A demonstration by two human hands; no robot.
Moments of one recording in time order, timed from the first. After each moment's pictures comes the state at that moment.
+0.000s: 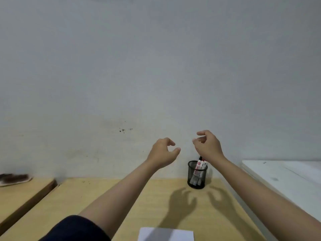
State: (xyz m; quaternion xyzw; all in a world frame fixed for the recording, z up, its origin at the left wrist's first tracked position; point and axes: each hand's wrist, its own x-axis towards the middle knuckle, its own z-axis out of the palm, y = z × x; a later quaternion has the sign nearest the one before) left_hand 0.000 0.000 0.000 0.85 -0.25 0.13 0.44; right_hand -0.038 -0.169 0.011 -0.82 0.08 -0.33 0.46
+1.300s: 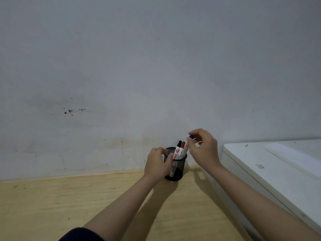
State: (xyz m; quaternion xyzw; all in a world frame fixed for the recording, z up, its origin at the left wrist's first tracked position) left_hand 0.092 -0.121 -0.123 0.83 -0.23 0.11 0.49; right_hand 0.028 -0.259 -0.071 -0.81 0.06 -0.46 0.35
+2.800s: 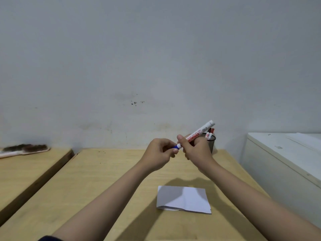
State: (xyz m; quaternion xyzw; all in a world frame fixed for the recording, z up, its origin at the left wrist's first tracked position) left_hand -0.065 0.087 -0.064 0.79 -0.30 0.04 0.54; right_hand -0.098 -0.056 -0.063 -0.76 -0.03 -0.28 0.59
